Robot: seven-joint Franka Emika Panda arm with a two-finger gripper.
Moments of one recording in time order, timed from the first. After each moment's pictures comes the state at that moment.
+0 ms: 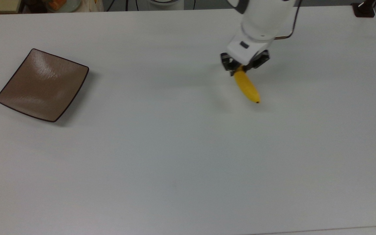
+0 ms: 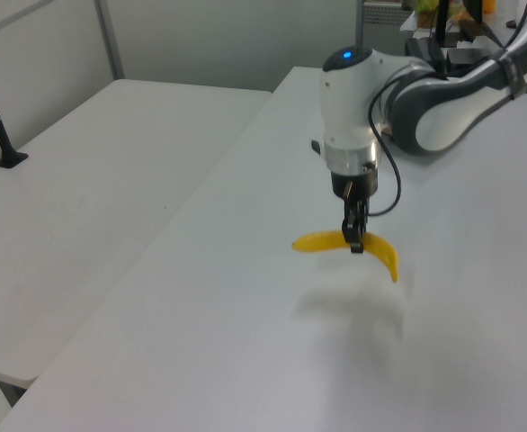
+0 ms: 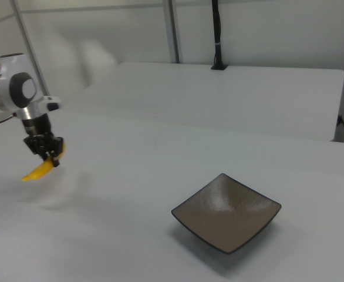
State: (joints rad) arm 0.25 0.36 0.27 -1.68 -0.14 1.94 0.36
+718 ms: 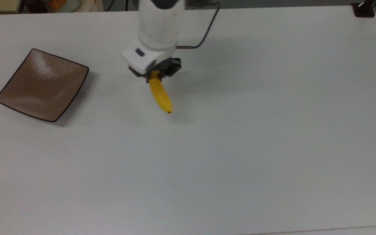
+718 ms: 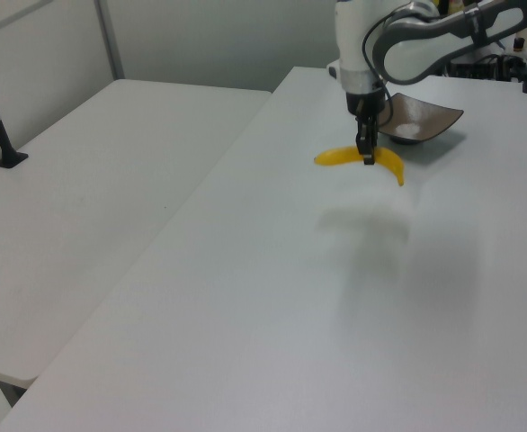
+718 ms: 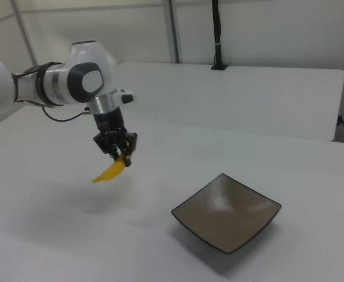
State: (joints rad) arm 0.16 0.30 -0.04 -1.68 -0.14 1.90 -0.01
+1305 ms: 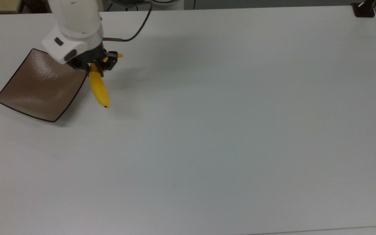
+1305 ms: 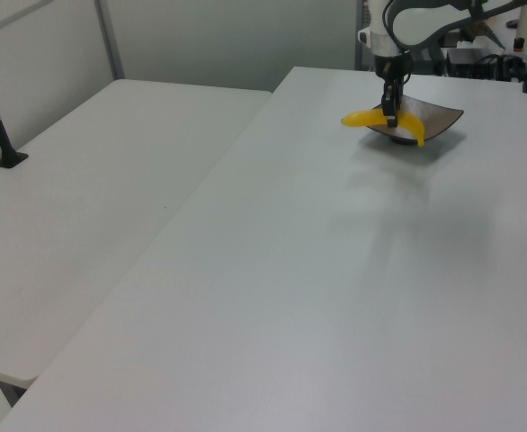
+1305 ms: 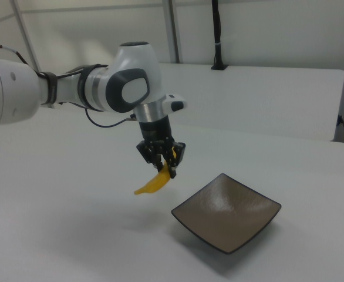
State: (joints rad) arm 0.02 0.29 -0.17 -1.68 -0.10 1.94 -0.24
